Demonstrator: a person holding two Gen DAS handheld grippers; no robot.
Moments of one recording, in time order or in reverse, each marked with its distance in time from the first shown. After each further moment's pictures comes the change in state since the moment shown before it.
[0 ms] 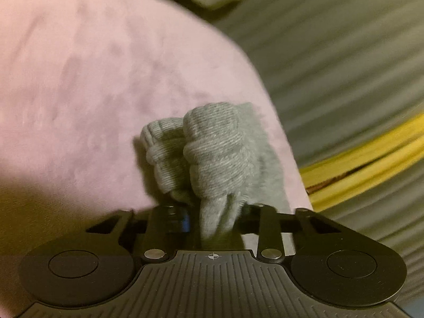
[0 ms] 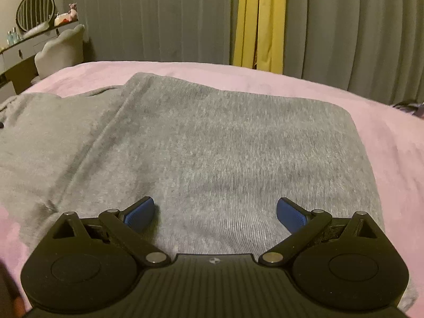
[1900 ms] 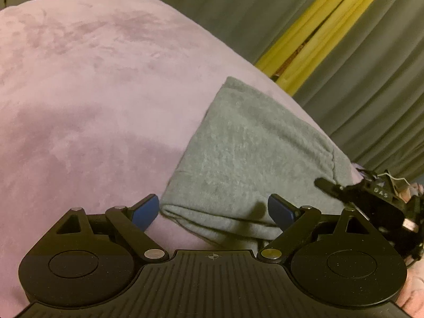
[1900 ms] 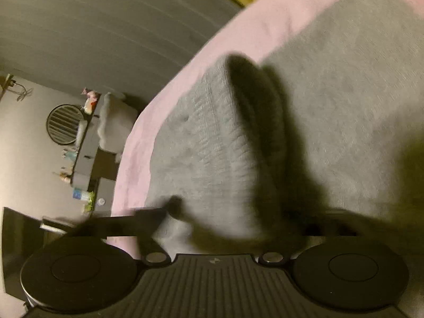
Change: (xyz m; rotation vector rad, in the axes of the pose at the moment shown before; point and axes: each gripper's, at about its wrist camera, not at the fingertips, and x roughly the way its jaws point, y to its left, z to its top) left arm -0.015 -0.134 -0.139 0.445 0.285 0.004; right arm 0.044 -0.039 0.033 0.708 0.212 0.554
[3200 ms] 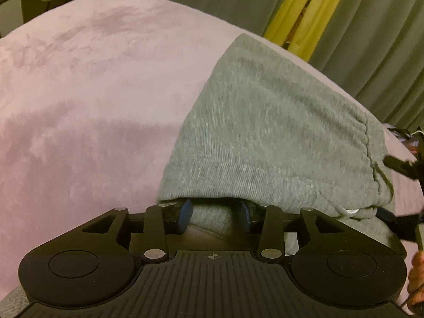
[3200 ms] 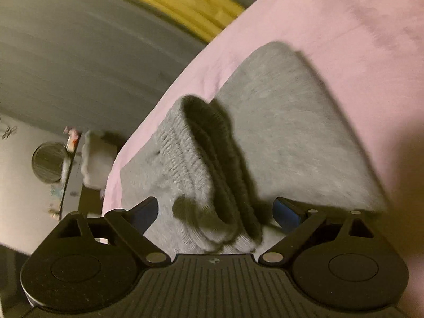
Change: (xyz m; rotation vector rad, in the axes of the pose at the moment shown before) left arm 0.031 -0.061 -0.023 0.154 0.088 0.186; right arm -0.068 -0.061 0.016 0.099 -0.085 -0.053
